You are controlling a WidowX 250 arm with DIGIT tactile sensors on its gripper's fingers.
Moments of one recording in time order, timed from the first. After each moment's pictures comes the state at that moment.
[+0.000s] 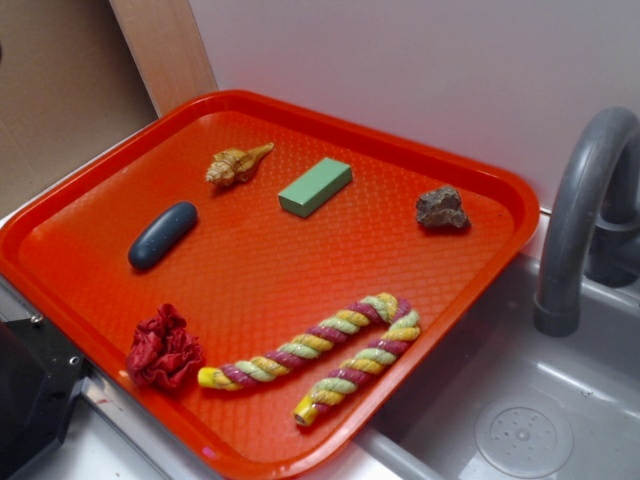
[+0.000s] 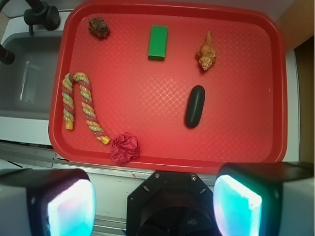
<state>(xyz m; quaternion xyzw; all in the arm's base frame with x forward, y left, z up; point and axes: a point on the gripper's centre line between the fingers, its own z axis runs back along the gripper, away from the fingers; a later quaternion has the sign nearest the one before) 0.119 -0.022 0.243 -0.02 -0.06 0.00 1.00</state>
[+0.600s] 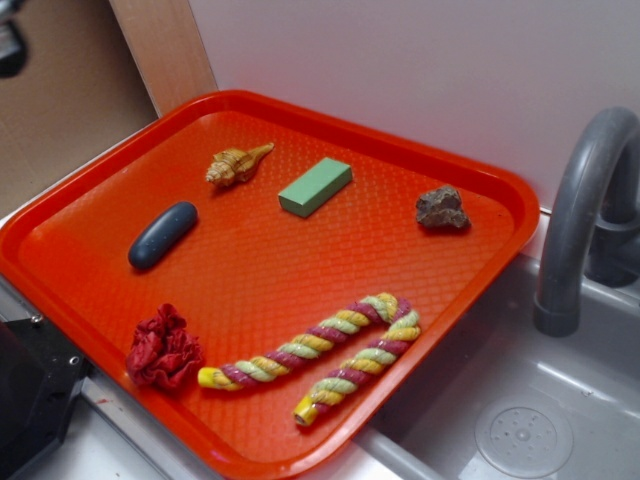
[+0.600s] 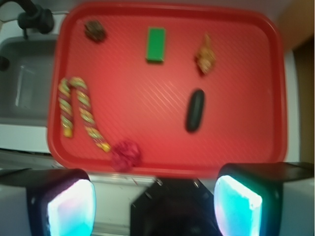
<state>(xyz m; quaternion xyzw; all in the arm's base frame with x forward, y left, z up) 0.143 -0.043 0.239 -0.01 -0.05 -0.01 1.00</state>
